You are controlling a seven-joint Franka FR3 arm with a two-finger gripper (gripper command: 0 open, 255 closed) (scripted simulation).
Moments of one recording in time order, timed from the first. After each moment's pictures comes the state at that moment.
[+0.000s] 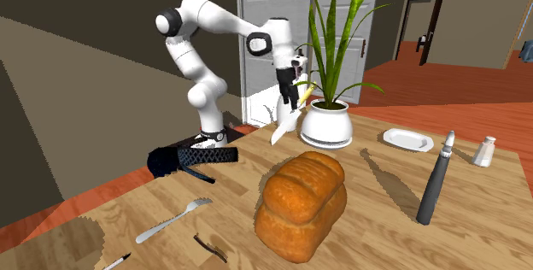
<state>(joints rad) 0.45 -0.58 -0.14 -2.56 -0.02 2.14 -0.68</state>
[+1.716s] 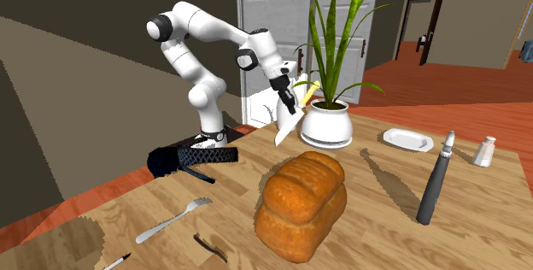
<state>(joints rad) 0.50 -0.69 -0.26 -2.75 0.09 2.44 -0.81</state>
